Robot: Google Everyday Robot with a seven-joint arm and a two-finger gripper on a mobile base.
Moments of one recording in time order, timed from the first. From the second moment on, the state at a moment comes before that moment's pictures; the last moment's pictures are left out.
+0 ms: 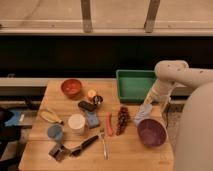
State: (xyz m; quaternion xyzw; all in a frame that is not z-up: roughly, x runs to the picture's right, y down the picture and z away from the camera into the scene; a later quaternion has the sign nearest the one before) arm 0.274 0.099 0.766 -0.21 0.28 0.80 0.49
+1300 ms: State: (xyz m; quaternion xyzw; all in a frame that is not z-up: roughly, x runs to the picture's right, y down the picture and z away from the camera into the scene) arm 0.073 0.080 0.785 -0.24 0.29 0.61 0.70
